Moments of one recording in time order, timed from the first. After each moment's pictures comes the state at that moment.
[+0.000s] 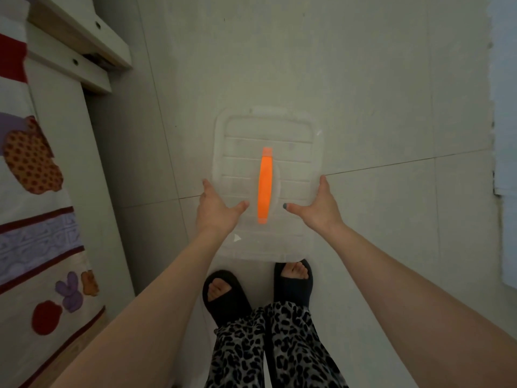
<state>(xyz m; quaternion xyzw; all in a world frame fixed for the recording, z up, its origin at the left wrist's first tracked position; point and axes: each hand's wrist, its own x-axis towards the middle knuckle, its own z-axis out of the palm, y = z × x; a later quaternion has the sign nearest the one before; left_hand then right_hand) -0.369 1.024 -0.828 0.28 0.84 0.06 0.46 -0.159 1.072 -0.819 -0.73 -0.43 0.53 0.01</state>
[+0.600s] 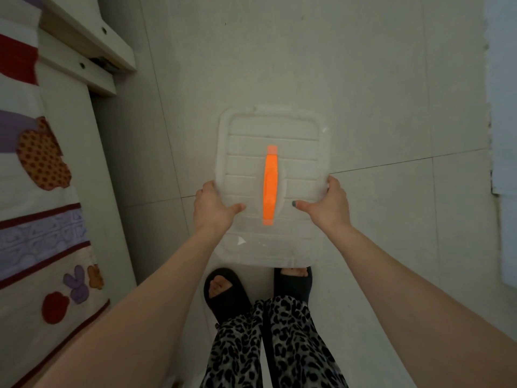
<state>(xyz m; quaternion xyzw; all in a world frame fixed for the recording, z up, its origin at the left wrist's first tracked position) -0.372 1.028 -0.804 0.29 0.85 0.08 0.44 -0.150 1.074 -0.796 -0.77 -0.42 0.49 0.03</state>
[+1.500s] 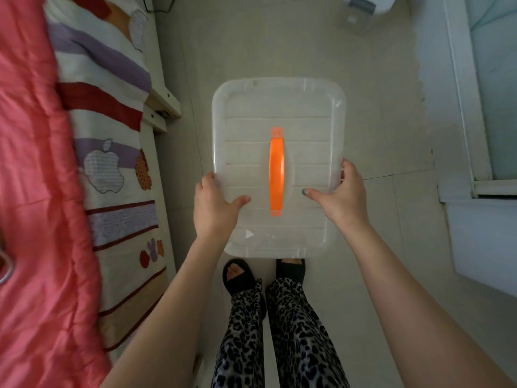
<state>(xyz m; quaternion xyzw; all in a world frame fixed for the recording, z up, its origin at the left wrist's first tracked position) -0.375 1.027 -0.531 0.33 0.86 0.17 0.35 -0.156 1.088 -0.535 -0.74 -0.48 0.44 0.15</state>
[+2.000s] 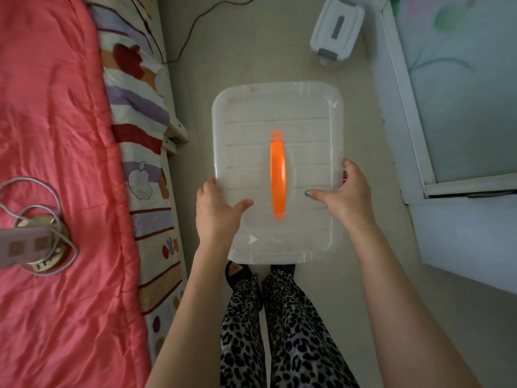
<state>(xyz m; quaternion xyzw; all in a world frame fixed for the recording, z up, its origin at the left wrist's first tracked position) -0.350 1.014 -0.351 0.33 0.85 0.19 0.36 -0.130 1.079 -0.343 -0.75 -0.49 0.42 0.18</state>
